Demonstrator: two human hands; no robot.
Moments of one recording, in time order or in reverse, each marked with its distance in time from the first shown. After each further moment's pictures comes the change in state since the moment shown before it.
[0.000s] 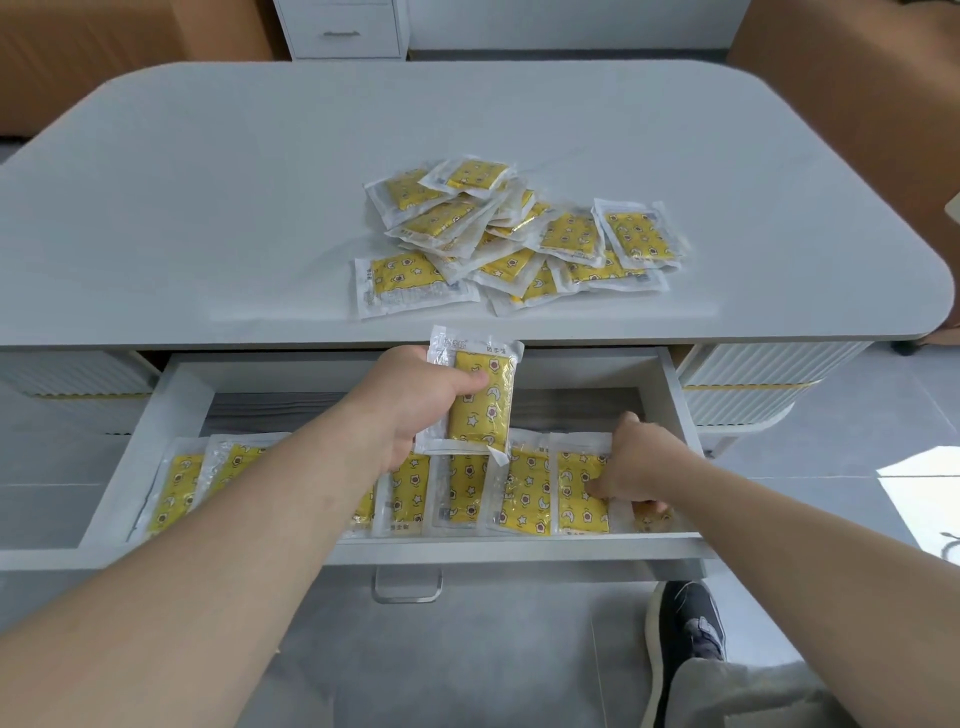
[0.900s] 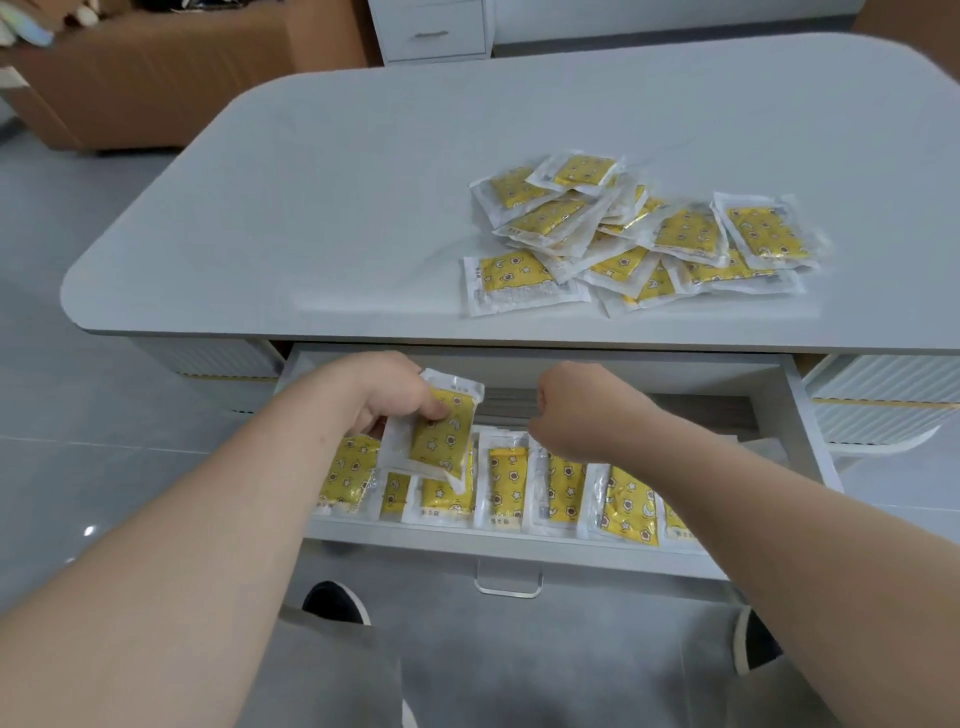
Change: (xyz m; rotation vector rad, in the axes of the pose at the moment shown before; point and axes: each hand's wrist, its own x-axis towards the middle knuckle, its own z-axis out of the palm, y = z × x) left_hand 0.025 -0.019 -0.121 0.515 -0.032 -0.312; right_hand -0.051 -0.144 -0.011 -0.031 0.108 -0.568
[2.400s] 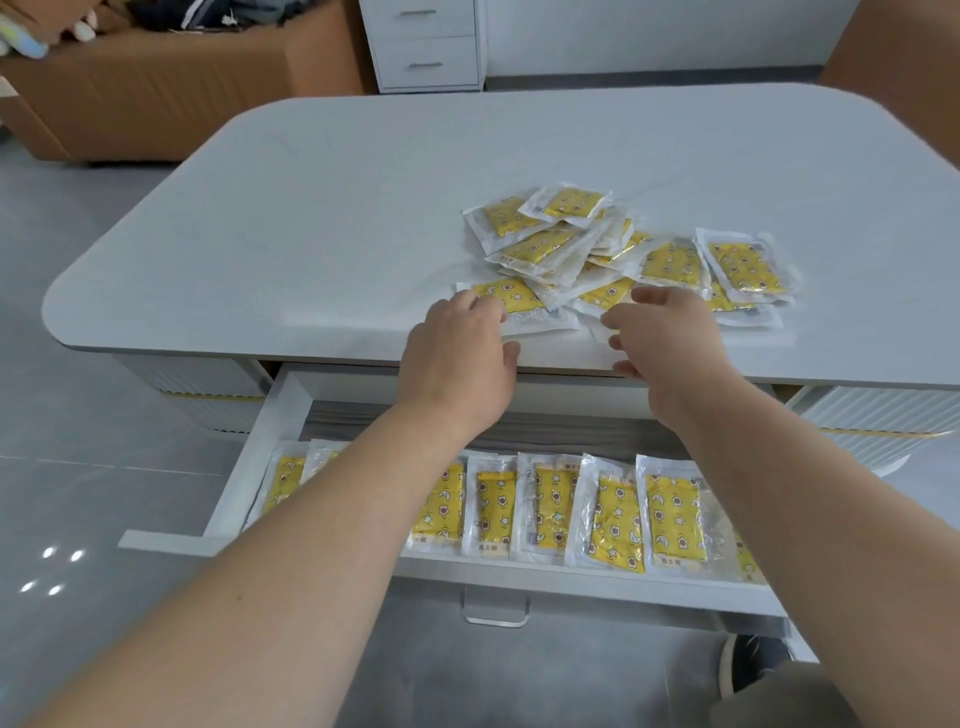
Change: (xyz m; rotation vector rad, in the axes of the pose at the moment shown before) left_hand -0.019 0.054 0.044 0.419 0.825 0.712; right_hand 0.001 0.022 -0.068 1.097 0.549 0.322
